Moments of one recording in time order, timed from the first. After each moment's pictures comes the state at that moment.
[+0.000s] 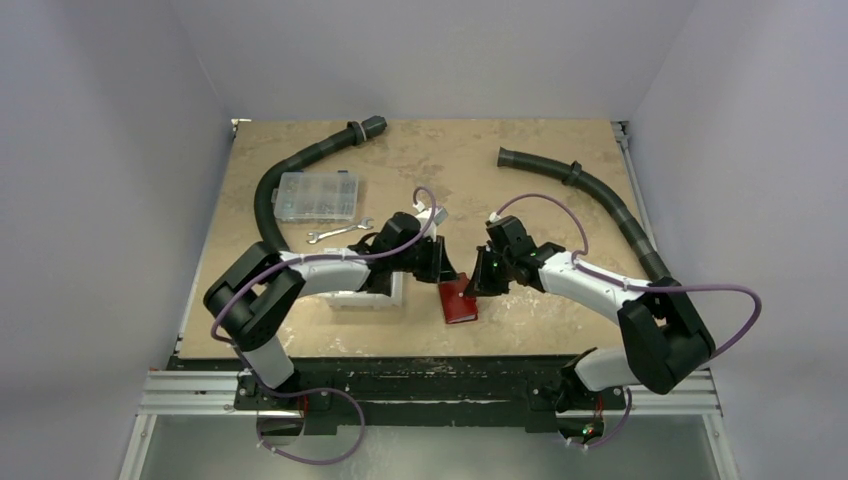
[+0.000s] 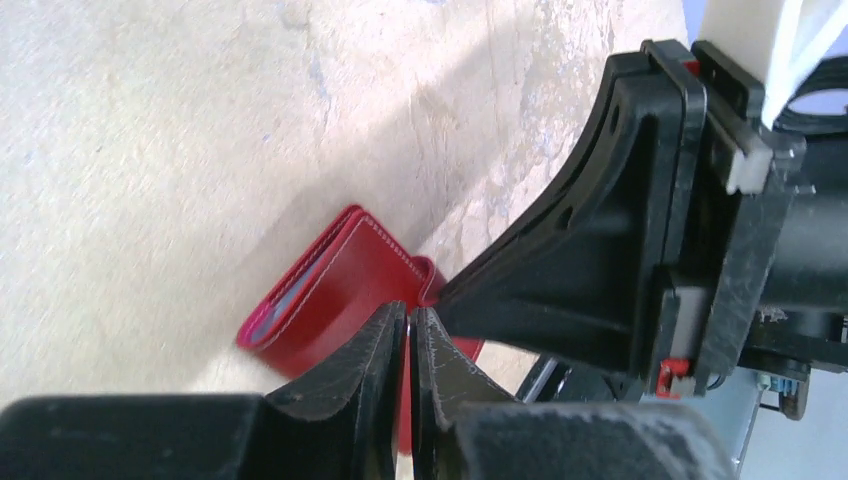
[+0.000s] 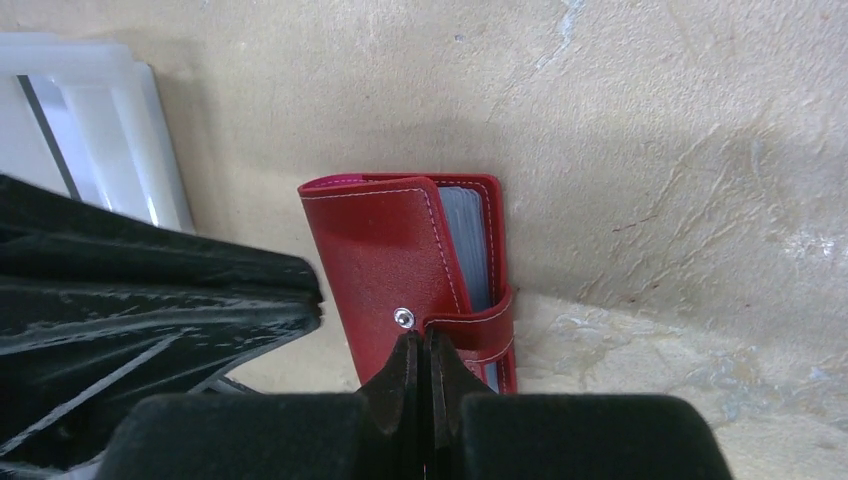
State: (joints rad) left arm -0.77 1.67 0.82 0.24 0.37 -0.64; right arm 0.58 1.40 0.74 -0.36 -0.19 0.73
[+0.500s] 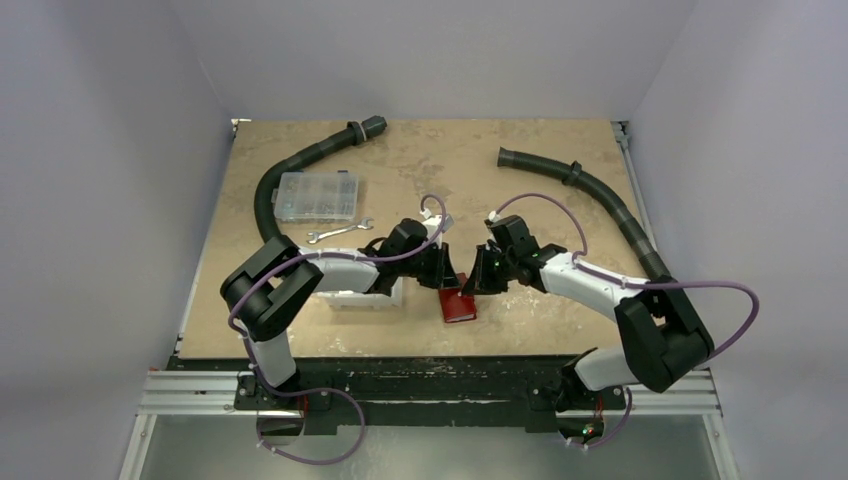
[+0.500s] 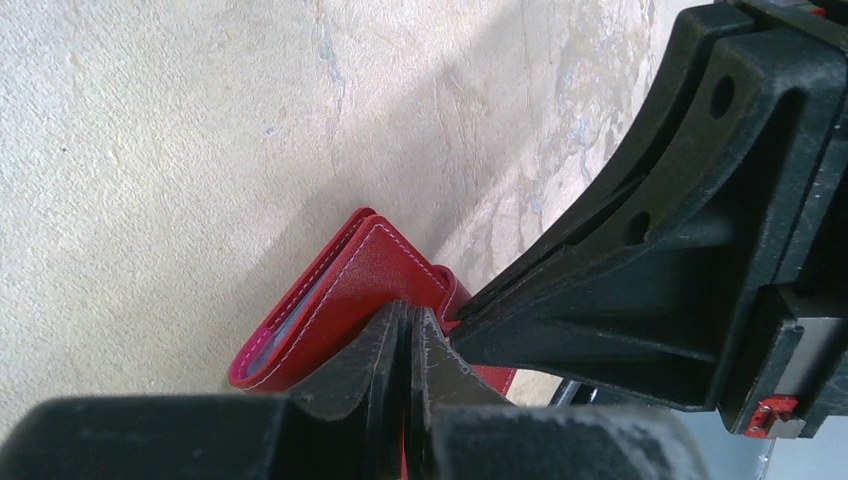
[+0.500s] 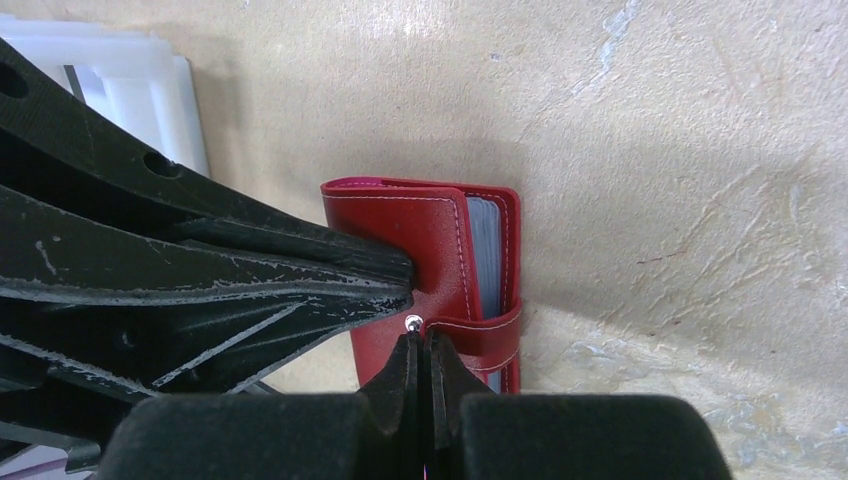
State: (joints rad) left arm -0.79 1.79 0.85 0.30 0.36 -0.62; right arm 0.55 1.41 0.70 -0.27 -0.28 0.69
